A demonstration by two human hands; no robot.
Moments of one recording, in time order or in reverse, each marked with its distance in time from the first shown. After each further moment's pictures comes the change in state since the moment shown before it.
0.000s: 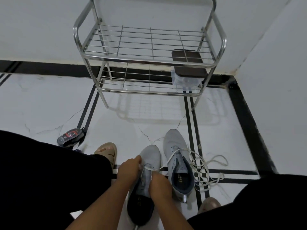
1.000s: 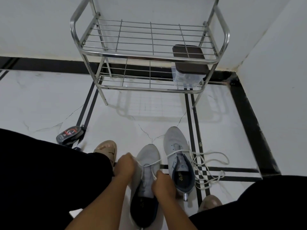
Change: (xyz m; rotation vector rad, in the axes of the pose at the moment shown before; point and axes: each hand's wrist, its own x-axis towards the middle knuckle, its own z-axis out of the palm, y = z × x) left_hand -0.003 0.004 -0.022 -0.413 0.044 -0.408; right_hand 0.002 0.017 0.002 0.108 0.008 0.060
